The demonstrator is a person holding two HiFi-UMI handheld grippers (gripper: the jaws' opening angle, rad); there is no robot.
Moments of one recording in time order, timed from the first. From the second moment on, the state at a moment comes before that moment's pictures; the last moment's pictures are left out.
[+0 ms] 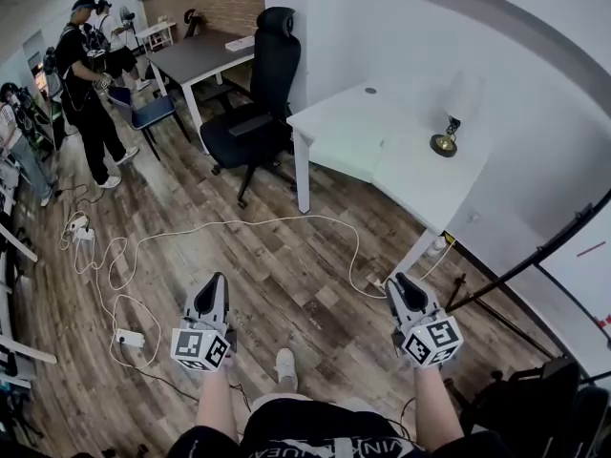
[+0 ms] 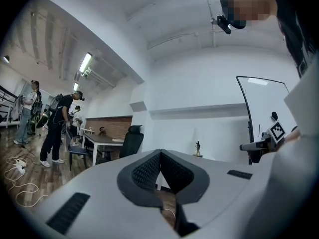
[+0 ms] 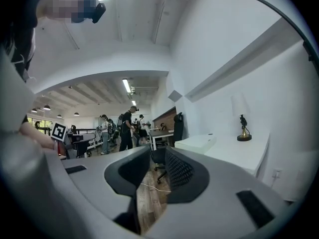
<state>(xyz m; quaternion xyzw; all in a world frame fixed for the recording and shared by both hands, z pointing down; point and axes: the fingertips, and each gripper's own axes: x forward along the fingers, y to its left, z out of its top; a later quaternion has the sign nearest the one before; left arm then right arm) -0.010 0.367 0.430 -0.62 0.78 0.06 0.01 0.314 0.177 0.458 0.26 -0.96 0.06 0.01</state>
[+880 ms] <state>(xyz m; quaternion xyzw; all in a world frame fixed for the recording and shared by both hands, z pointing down) -0.142 0.229 0.453 -0.68 0.73 0.05 -0.03 0.186 0.089 0.495 0.32 -0.94 0.13 0.02</state>
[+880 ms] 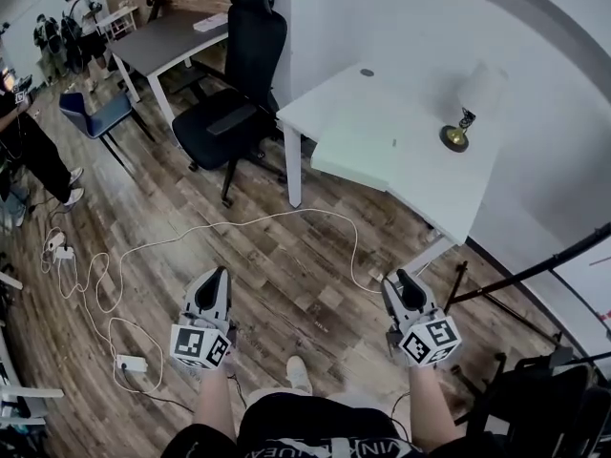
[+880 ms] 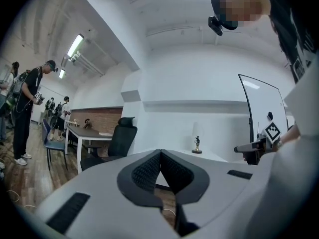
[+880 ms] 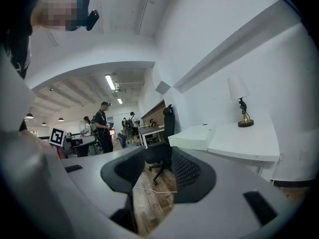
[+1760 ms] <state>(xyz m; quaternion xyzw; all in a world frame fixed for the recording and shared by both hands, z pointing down) -0.188 0.161 0.466 -0.71 0.70 0.06 -0.04 0.110 0.032 0.511 0.33 -0.93 0.15 0.01</state>
